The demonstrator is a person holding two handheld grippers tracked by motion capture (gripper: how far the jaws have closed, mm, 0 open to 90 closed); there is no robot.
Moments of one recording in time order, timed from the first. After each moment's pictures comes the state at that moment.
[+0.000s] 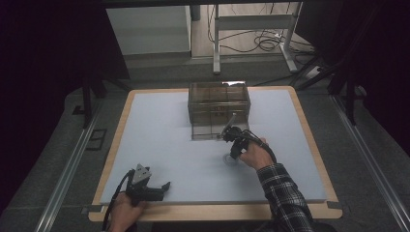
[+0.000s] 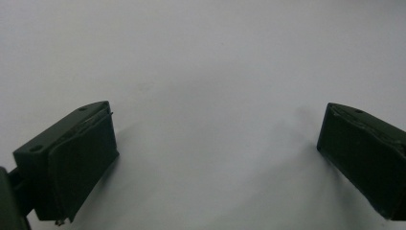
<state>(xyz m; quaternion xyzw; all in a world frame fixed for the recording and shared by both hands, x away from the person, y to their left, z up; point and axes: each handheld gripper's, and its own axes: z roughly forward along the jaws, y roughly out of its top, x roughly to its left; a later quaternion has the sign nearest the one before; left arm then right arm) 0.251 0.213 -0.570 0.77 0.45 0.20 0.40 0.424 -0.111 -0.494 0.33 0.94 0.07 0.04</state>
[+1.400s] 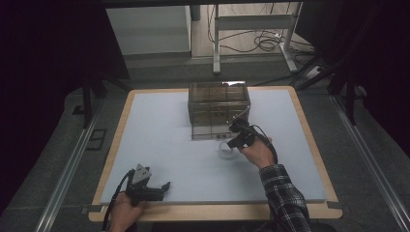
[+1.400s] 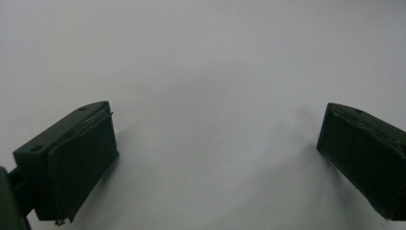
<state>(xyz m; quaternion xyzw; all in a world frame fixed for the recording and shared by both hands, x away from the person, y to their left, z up) 0.251 0.213 -0.570 0.77 0.45 0.20 0.40 0.429 -0.129 -0.474 0.36 0.90 0.23 0.05</state>
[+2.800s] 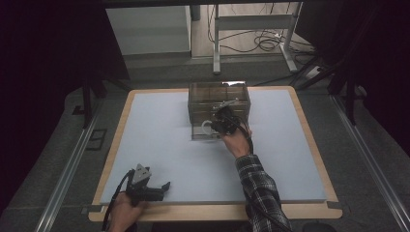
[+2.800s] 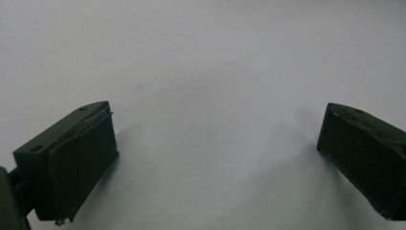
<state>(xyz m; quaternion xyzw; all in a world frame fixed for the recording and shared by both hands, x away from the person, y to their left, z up) 0.251 0.214 -0.570 0.77 0.45 0.20 0.40 0.465 -0.077 -0.478 0.37 0.85 0.35 0.13</state>
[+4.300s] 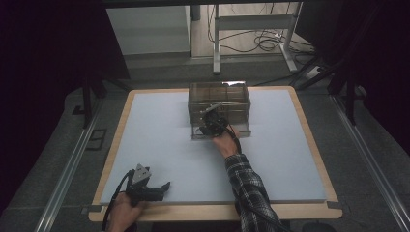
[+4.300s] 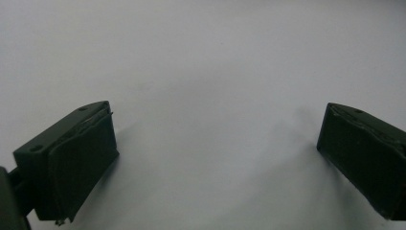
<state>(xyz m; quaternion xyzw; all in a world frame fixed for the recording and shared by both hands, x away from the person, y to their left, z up) 0.251 0.214 -0.570 0.77 0.45 0.20 0.40 0.477 -0.040 -0.509 0.35 0.87 0.32 0.15</state>
